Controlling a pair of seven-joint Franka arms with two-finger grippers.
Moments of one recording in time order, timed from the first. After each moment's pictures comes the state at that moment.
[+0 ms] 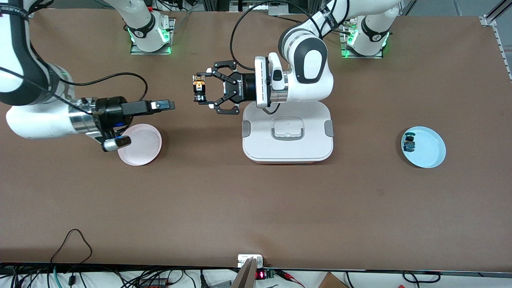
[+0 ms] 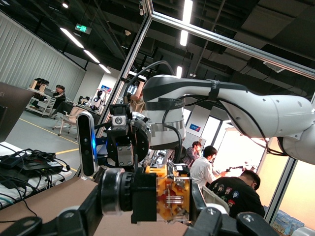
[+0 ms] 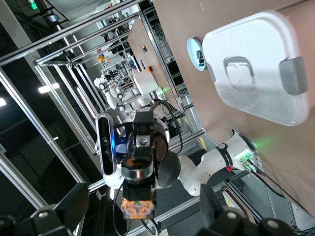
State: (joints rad) left arm -0.17 0.52 -0.69 -1.63 -2.06 2.40 2.09; right arm 0.20 0.30 -0.12 -1.74 1.42 1.49 -0.03
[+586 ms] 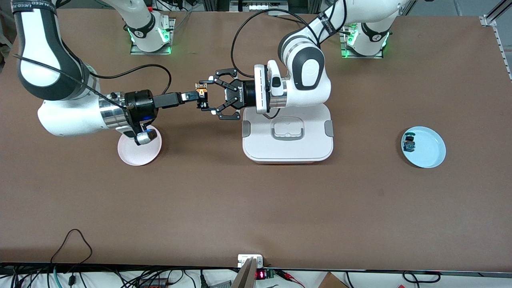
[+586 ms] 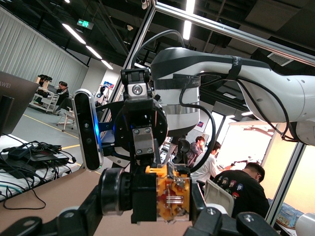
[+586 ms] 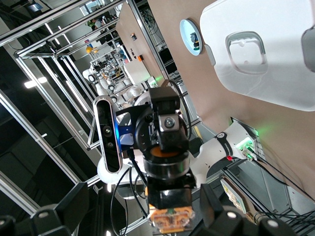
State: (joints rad) left arm -0.17 0.57 -0.69 -1.64 -2.06 2.40 2.15; right arm 0.30 0.30 -0.11 -1.74 1.43 1.53 0.04
